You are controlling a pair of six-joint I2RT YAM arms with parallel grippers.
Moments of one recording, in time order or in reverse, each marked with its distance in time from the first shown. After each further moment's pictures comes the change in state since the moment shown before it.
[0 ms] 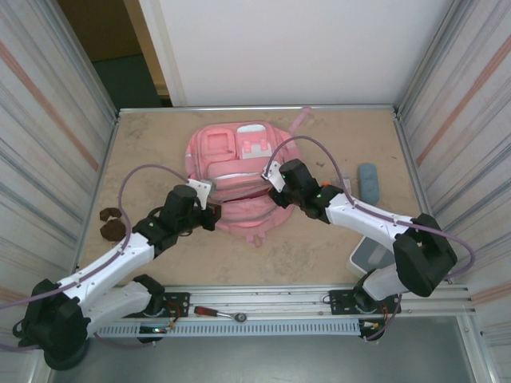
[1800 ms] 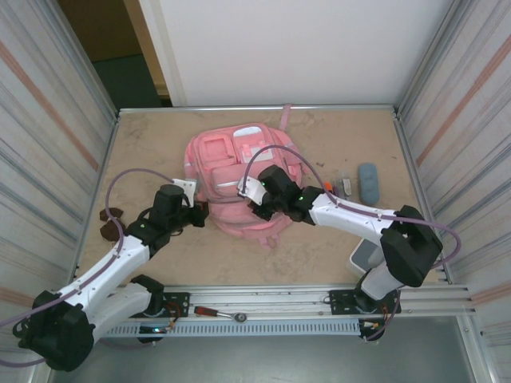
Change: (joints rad) left arm 0.151 -0.041 -0.041 -0.008 0.000 -0.003; right arm 0.115 0.098 0.093 -0.038 -0.177 -0.122
